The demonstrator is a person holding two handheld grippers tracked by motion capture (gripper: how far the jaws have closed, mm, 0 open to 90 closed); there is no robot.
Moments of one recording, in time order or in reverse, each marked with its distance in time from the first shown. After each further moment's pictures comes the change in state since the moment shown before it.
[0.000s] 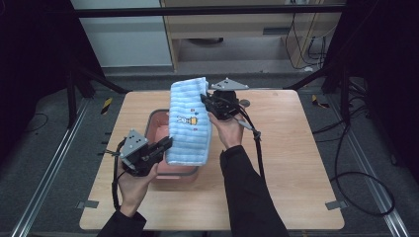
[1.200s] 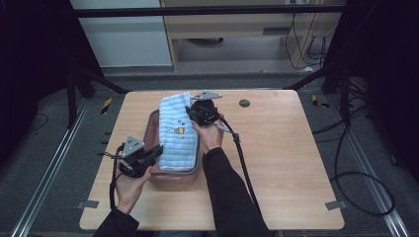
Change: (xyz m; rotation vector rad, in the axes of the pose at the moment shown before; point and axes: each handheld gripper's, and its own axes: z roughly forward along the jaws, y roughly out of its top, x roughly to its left) left arm 0.037 -0.048 0.022 0.154 0.083 -0.036; right arm 0.015 -0.048 0.079 0.115 0.033 0.020
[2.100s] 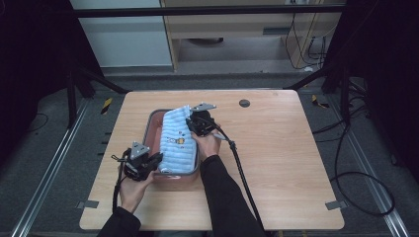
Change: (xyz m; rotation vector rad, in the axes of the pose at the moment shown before) left arm 0.008 -0.026 0.022 0.130 0.057 0.007; right arm 0.002 -0.041 0.030 0.093 -0.012 0.012
